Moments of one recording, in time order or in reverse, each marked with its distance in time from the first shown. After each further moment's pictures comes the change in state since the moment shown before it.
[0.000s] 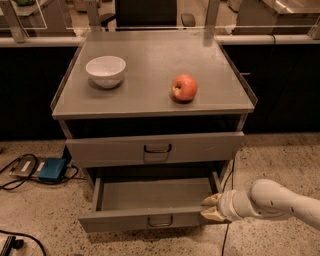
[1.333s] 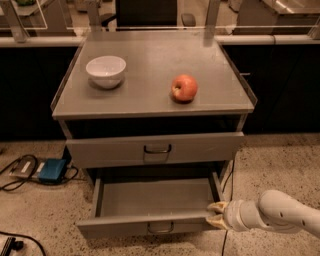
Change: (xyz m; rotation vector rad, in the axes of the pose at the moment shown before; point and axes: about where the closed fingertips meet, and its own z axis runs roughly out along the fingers) arm 0.027 0.025 -0.010 -0.008 -0.002 0.039
